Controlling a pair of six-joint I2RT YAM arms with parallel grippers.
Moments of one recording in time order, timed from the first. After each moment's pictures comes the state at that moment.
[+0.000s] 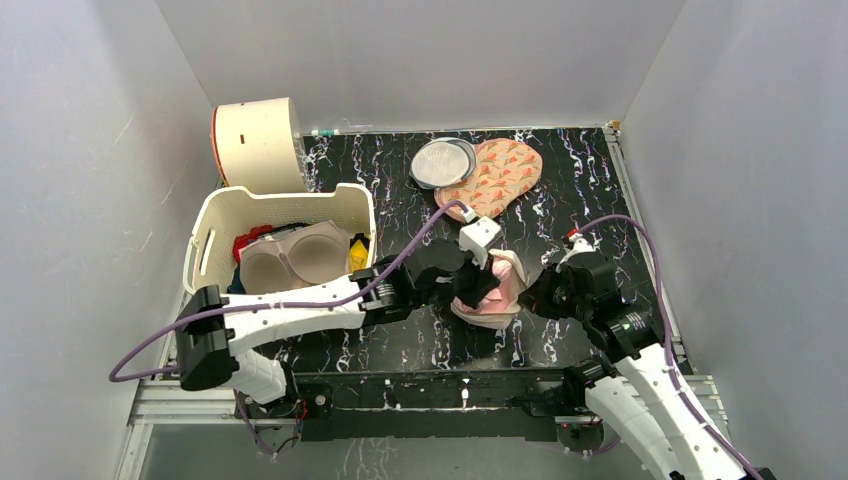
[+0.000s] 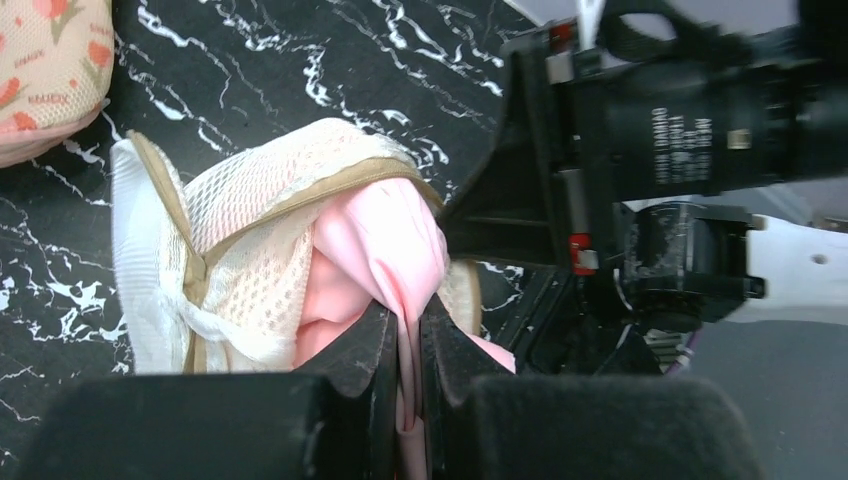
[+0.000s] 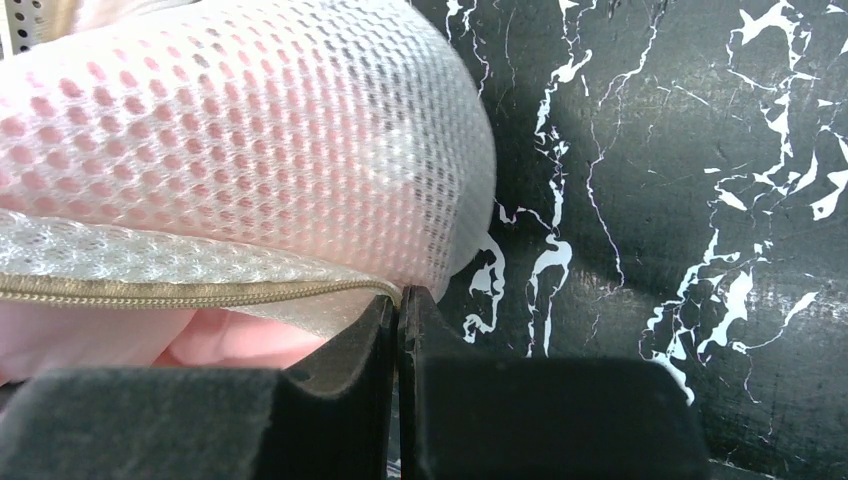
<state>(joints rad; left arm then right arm) -1.22 1.48 1.16 -0.10 -0.16 -0.33 0.36 0.57 0.61 -0.75 -0.14 0.62</state>
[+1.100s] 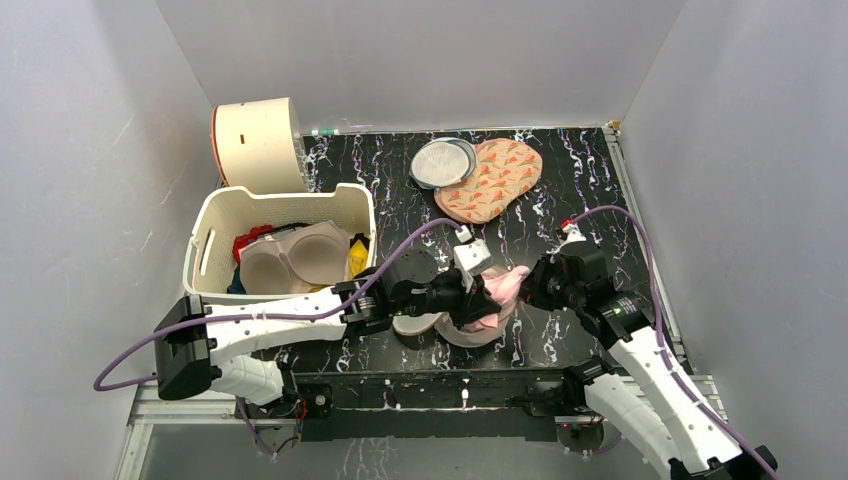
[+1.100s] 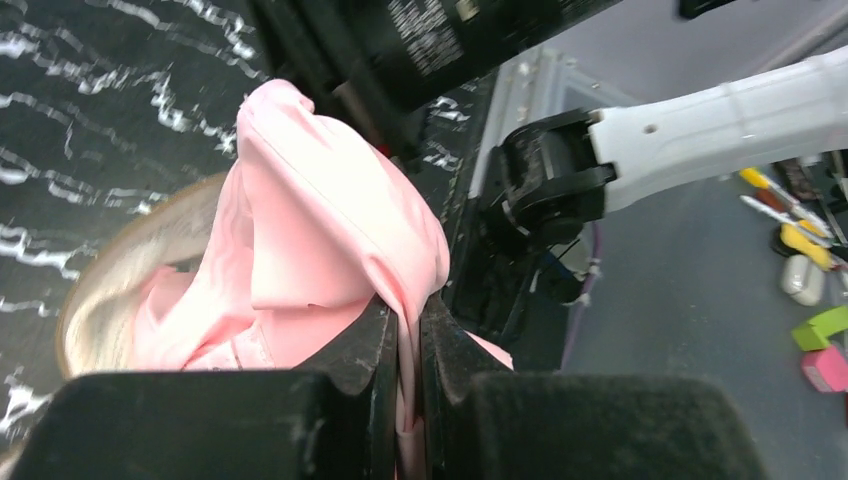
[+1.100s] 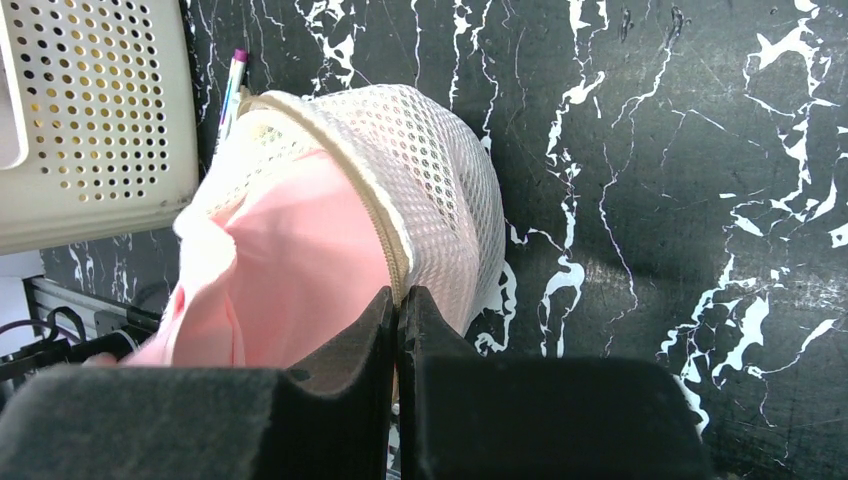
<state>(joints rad) -1.22 1.34 0.96 0.08 0.13 -0.25 0.36 0.67 0.63 -0.69 -0.15 0.63</state>
